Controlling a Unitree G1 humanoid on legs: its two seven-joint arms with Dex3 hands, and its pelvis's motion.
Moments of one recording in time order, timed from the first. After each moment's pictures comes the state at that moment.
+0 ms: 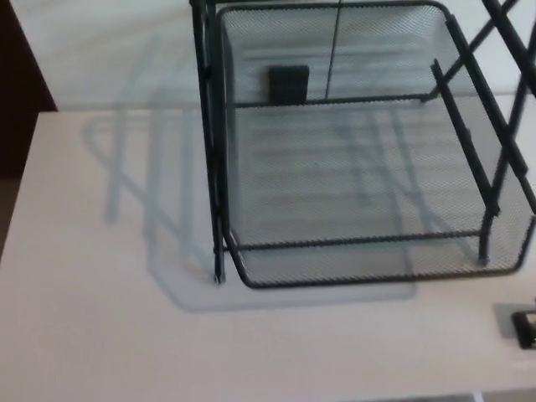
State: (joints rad) left_arm -0.02 0.70 0.18 1.31 0.06 0.02 -0.20; right_arm 0.01 -0.72 -0.07 0.95 -0.13 -0.11 0.23
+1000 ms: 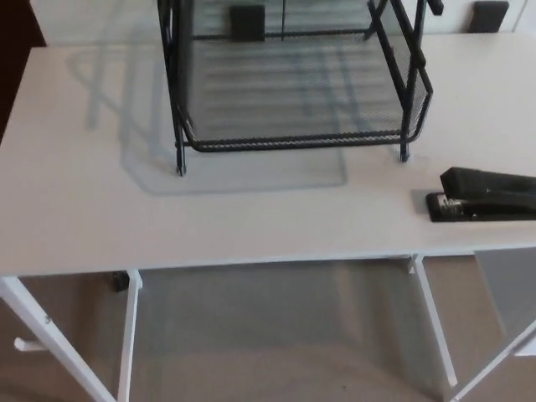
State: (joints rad) left_arm -0.05 0.71 0.10 1.32 0.10 0.02 -0.19; right_arm -0.02 -0.79 -0.02 1.06 -0.15 -0.20 0.25
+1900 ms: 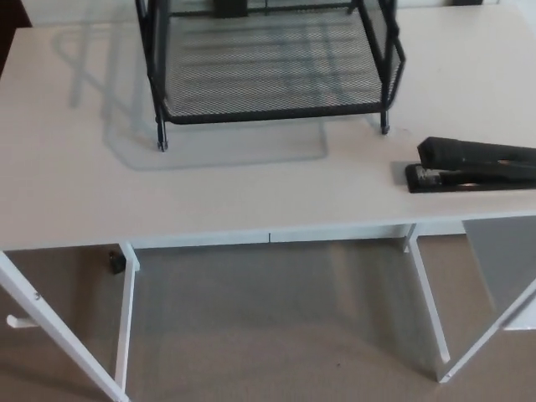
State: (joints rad) left_arm -0.07 0.73 0.09 1.31 0.10 0.02 -0.19; right_arm 0.01 -0.75 -0.06 1.09 -0.14 -0.25 0.26
